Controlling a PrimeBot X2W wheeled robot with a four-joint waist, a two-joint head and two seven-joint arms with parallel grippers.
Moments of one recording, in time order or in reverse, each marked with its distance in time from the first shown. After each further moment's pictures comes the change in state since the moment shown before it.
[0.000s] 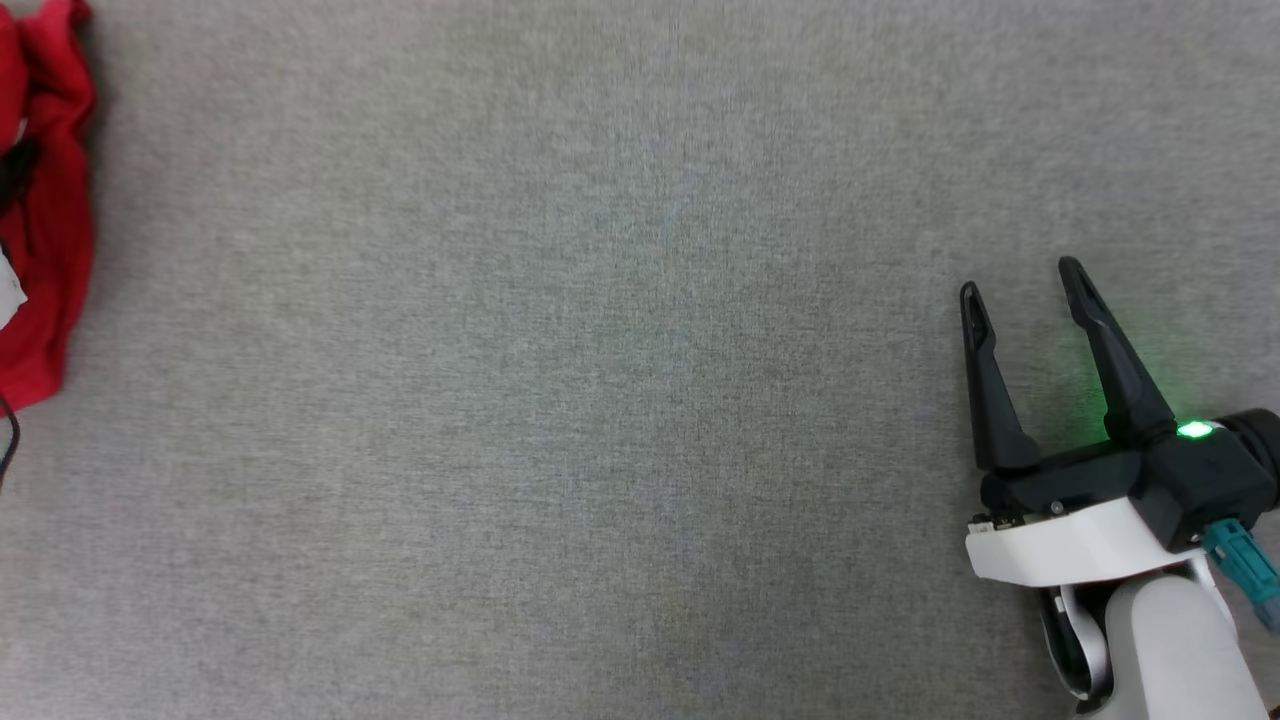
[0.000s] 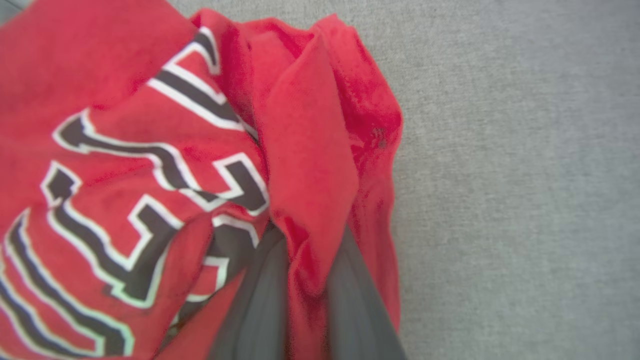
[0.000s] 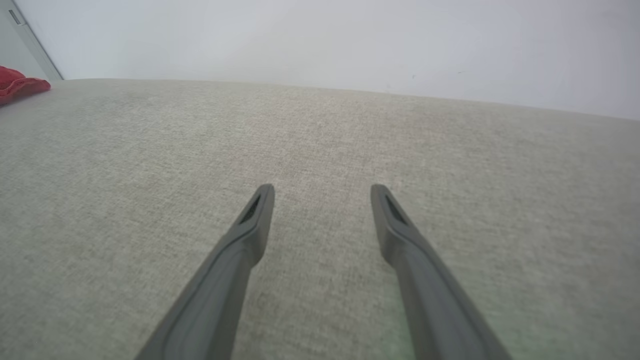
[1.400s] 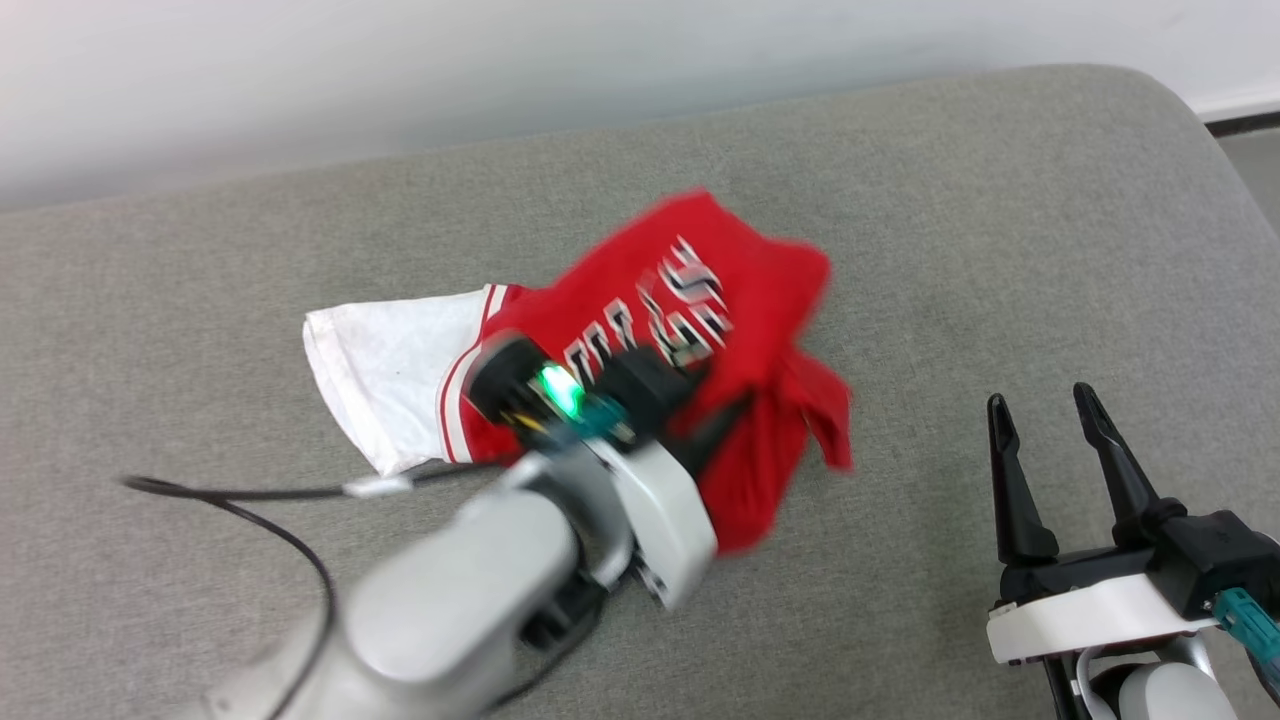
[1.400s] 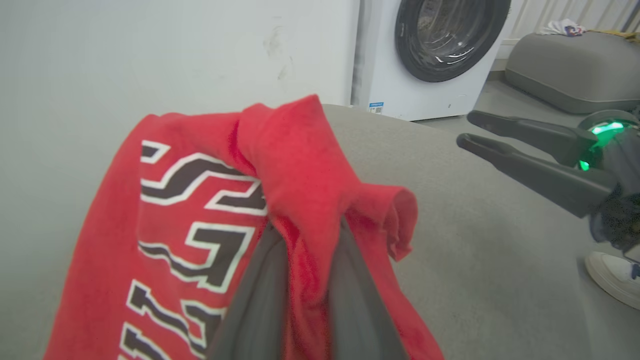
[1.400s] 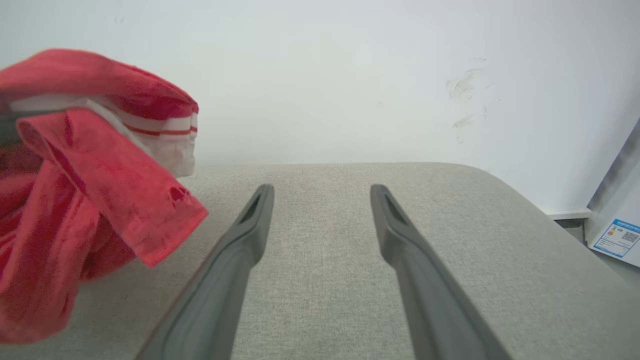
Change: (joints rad) left arm 0.148 -0.541 -0.418 -0.331 0.313 0.185 -0.437; right arm 0.135 -0.003 -0.052 0.085 0.100 -0.001 0.003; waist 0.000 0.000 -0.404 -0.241
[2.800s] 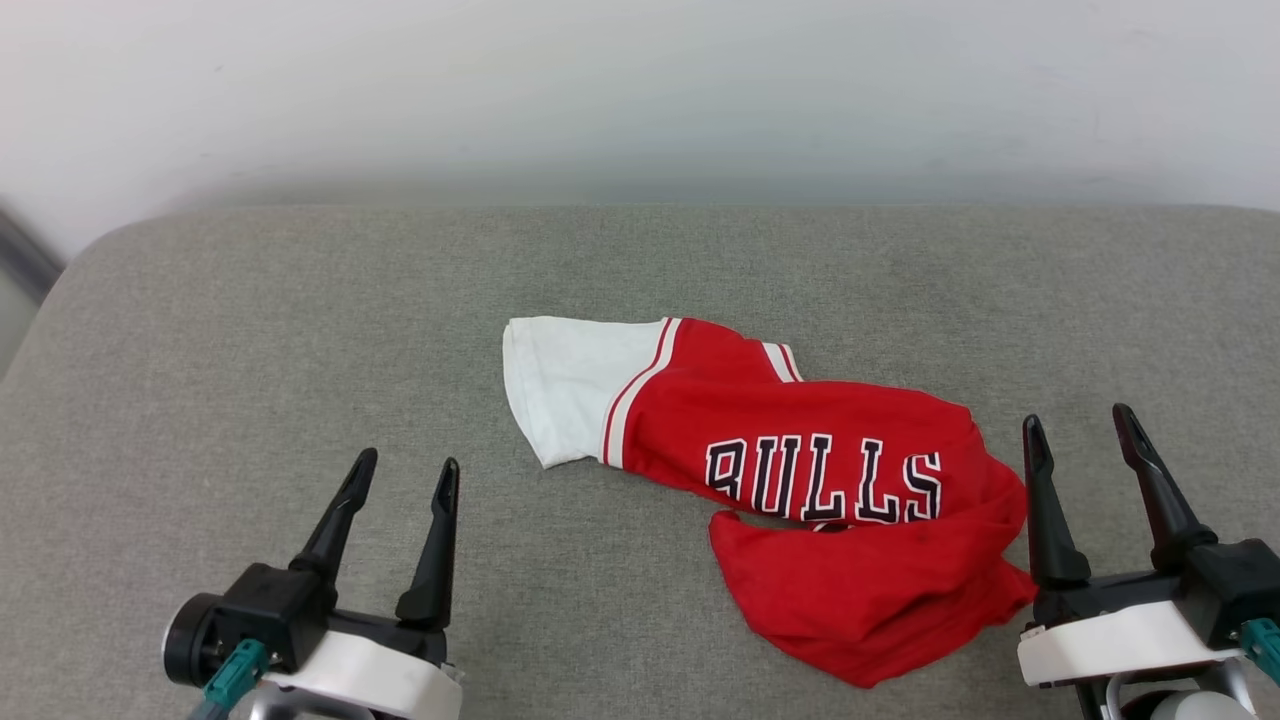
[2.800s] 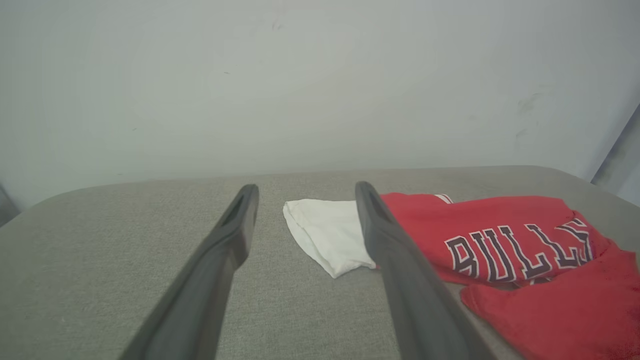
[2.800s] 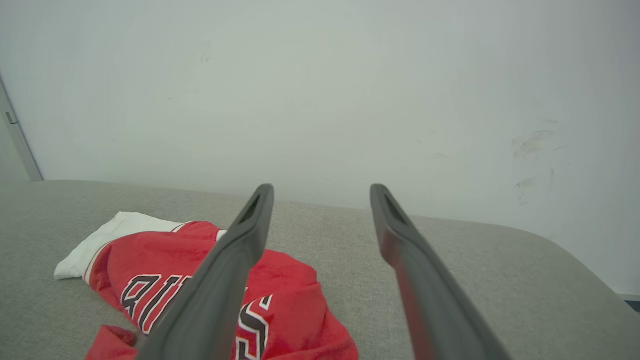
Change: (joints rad) left arm 0.731 0.000 0.672 -0.201 0.238 0.073 -0.202; right arm 0.054 0.001 -0.057 -0.049 -0.066 0.000 0.000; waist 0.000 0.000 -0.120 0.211
